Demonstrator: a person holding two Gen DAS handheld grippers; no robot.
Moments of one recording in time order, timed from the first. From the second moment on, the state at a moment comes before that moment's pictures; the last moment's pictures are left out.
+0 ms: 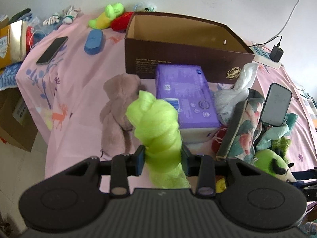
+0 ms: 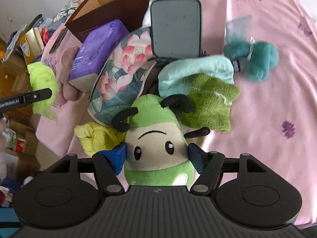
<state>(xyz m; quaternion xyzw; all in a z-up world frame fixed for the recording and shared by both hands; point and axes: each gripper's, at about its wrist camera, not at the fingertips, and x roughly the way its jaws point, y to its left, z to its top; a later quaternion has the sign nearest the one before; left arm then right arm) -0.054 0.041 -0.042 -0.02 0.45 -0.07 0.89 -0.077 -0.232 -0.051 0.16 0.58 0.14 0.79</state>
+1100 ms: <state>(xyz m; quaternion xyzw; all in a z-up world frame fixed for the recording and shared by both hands) 0.036 0.016 0.061 0.01 0.37 -0.19 0.91 0.045 -0.256 0.108 0.33 0.43 0.21 0.81</state>
